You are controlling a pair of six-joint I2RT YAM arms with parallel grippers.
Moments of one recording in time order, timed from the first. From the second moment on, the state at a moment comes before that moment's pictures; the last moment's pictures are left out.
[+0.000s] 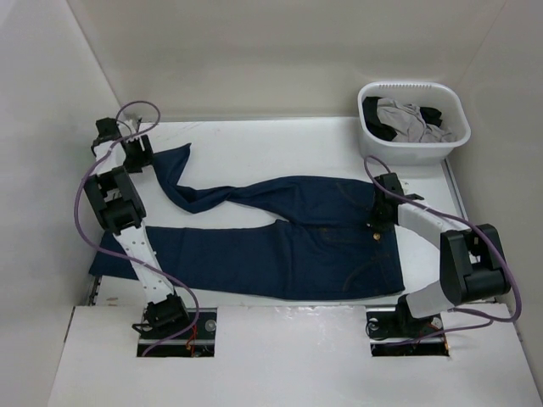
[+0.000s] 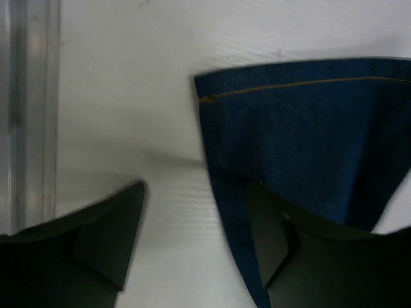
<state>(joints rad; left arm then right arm) 0.43 2.31 1.94 -0.58 0.34 0.01 0.18 1.48 0.77 -0.43 0.21 0.57</state>
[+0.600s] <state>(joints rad) 0.30 2.44 2.10 -0.61 0.05 0.21 0.09 1.48 0.87 -0.49 0.23 0.52</state>
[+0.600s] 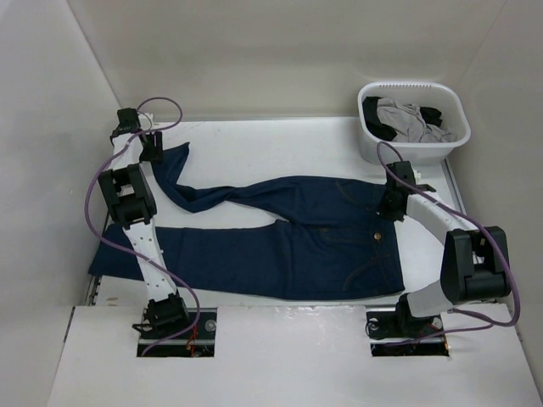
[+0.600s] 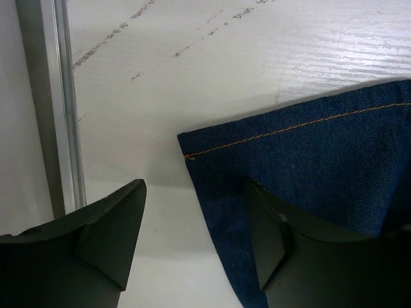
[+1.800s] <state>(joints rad) 0.45 1.75 1.63 -0.89 -0.17 0.61 0.09 1.93 1.31 -0.50 0.24 0.48</state>
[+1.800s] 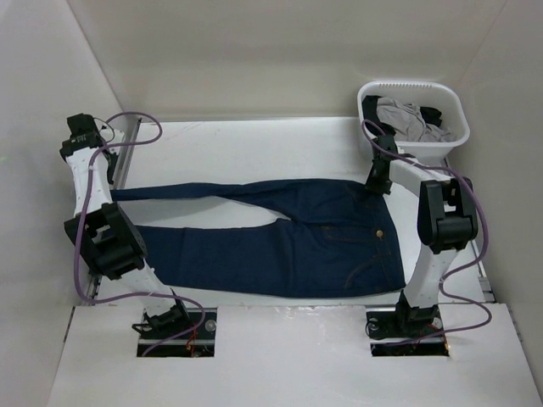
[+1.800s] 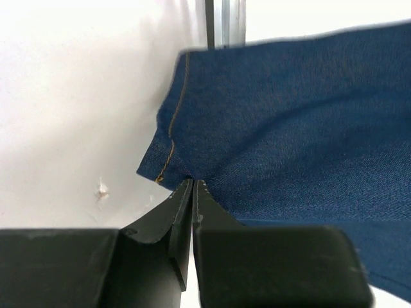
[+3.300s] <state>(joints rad) 0.65 1.51 1.22 -0.76 -0.06 0.78 0.59 0.73 0.65 -1.22 0.49 1.88</state>
